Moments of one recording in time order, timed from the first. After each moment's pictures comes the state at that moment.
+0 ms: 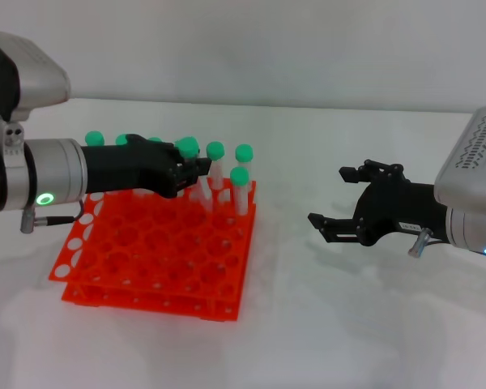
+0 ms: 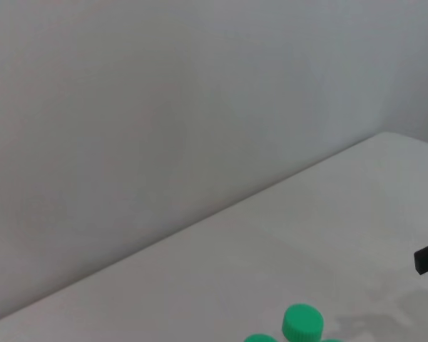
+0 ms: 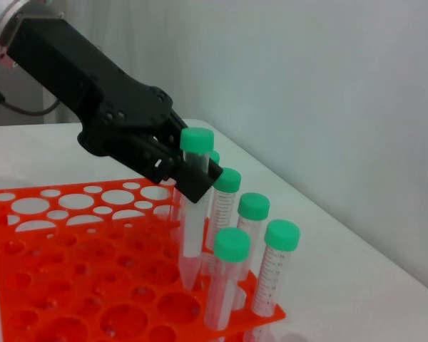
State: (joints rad) left arm -0.48 -2.08 1.11 1.03 -1.21 -1.16 1.32; right arm 0.31 2.01 -1.69 -1.30 1.31 0.74 -1.32
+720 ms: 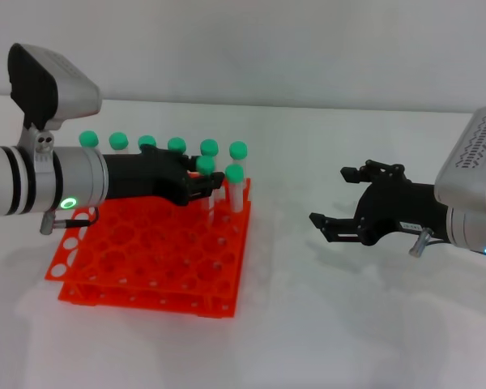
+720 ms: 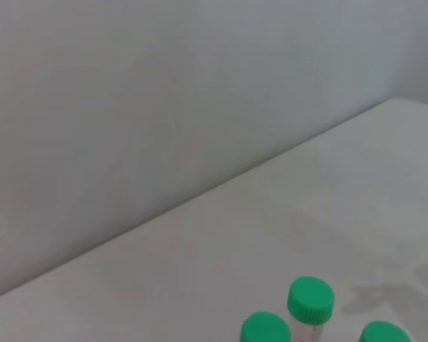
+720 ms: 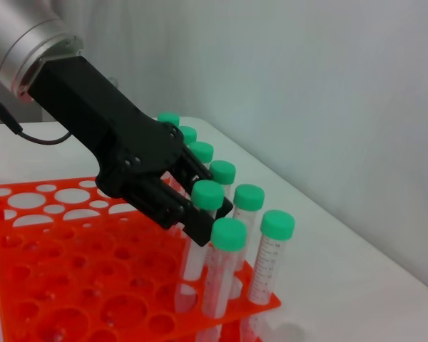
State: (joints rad) left arm -0.56 -2.08 1.11 0.88 -1.19 -1.08 1.39; right arm 0.31 2.01 -1.69 -1.30 1.31 0.73 -1.32
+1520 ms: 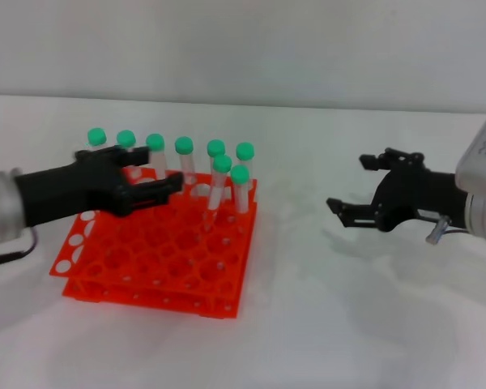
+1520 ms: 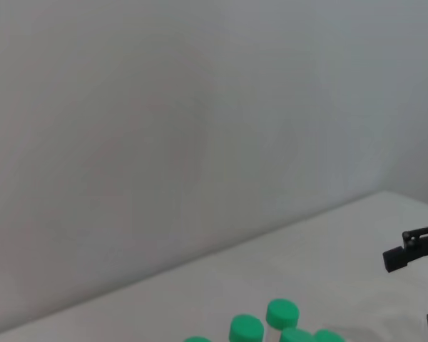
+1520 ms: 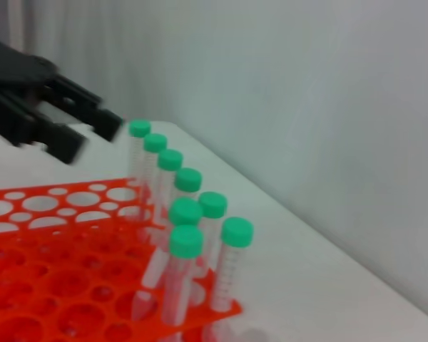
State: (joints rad) left arm -0.26 -2.08 1.10 1.16 -1.41 -1.22 1.41; right arm 0.30 2.01 -1.64 -1.30 1.31 0.74 -1.34
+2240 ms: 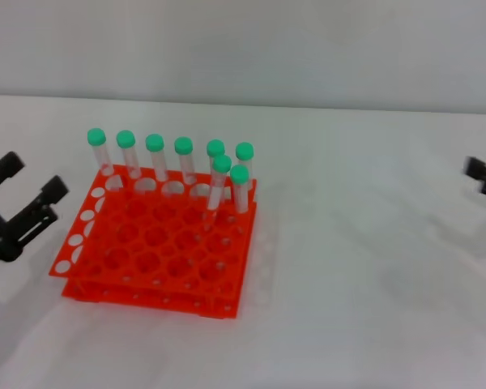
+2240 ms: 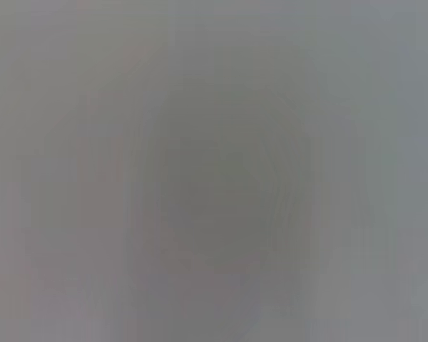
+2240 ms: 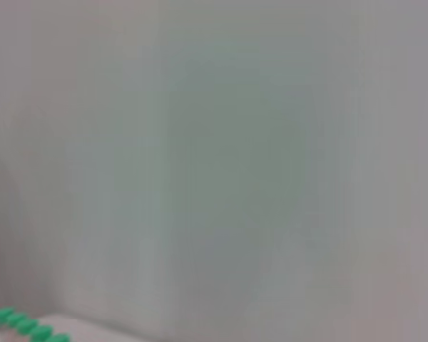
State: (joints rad) left arm -0.03 -2.08 1.01 0.72 -2.10 -1.45 2.18; right arm 0.25 2.00 -1.04 -0.76 1.92 1.24 -1.96
